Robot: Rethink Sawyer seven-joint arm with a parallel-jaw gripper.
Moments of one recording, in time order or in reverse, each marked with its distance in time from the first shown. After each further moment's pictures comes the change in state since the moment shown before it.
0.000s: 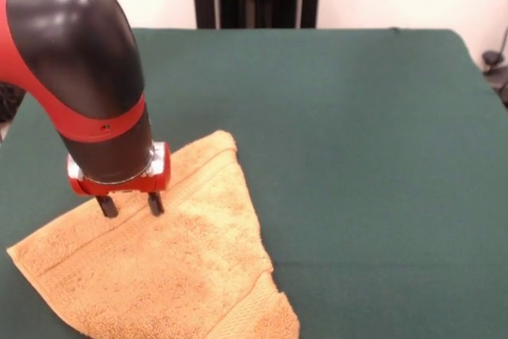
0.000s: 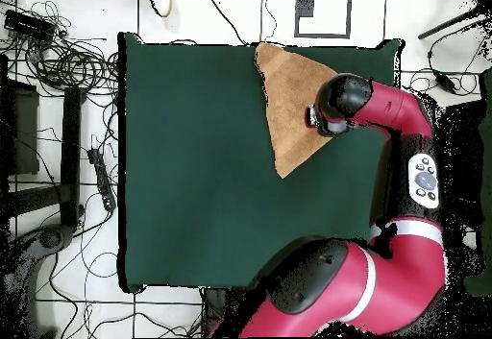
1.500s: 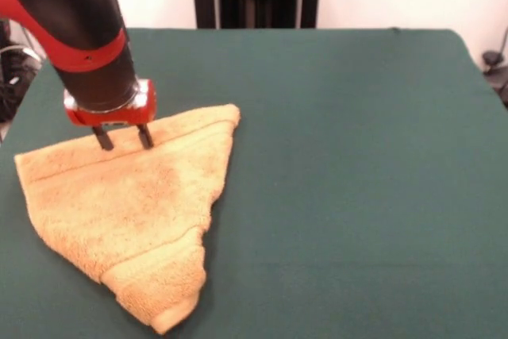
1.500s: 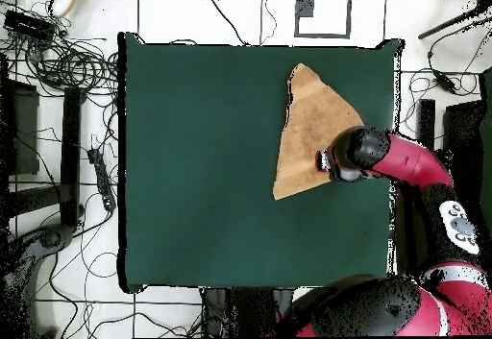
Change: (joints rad) arm -0.119 -0.178 -0.036 0.442 -0.001 -0.198 0.000
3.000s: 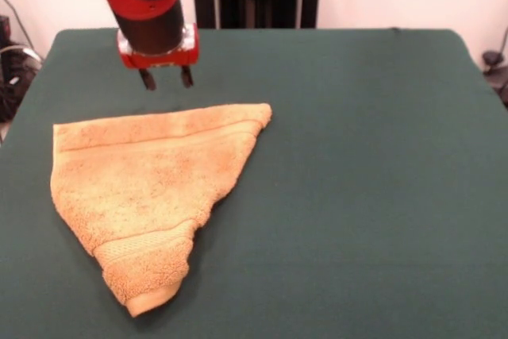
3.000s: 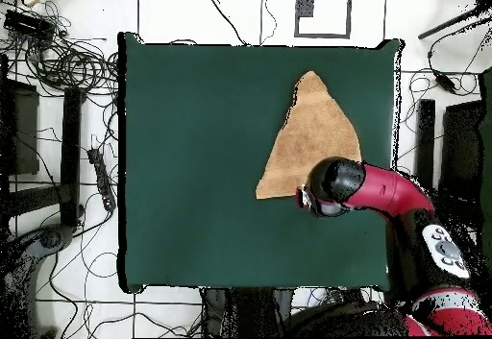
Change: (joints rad) arm 0.052 -0.139 -0.070 0.286 0.000 -0.021 0.000
